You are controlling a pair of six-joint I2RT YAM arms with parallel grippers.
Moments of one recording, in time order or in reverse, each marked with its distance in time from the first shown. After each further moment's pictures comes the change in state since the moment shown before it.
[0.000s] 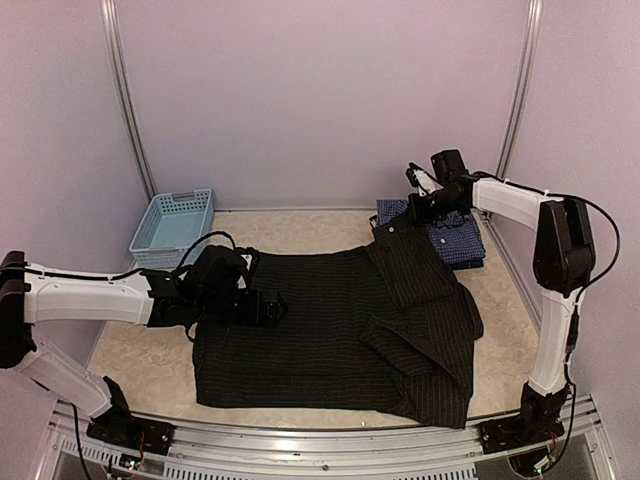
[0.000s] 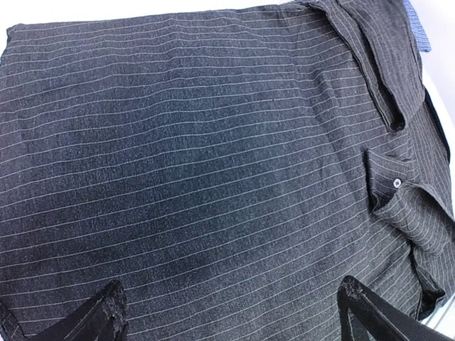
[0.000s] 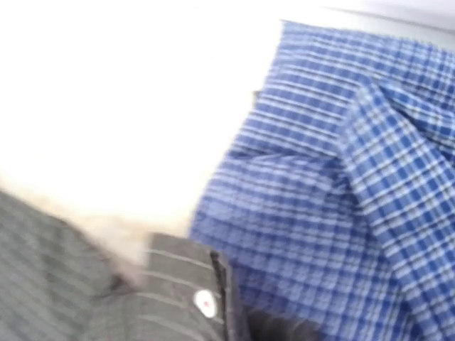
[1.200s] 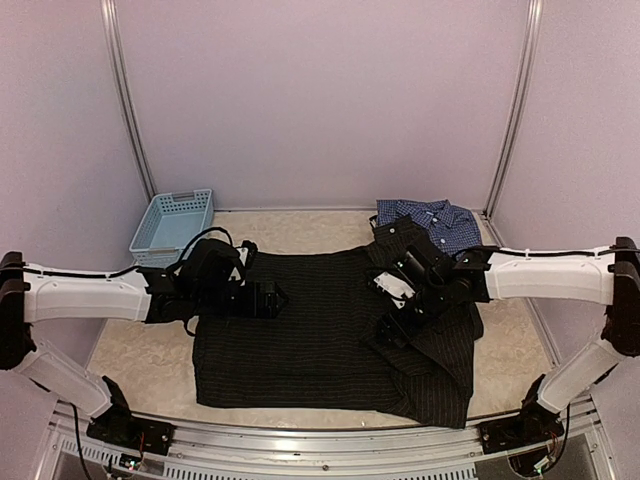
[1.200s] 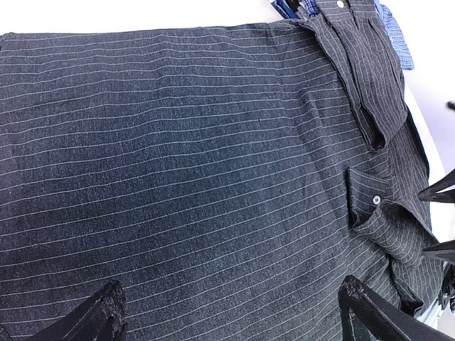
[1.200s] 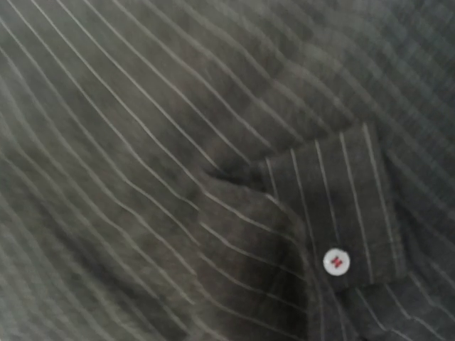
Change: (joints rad) left arm 0.047 -0.007 -0.007 0.065 0.076 -0.019; right arm 0.560 -0.534 -0.727 -0.103 0.173 0.012
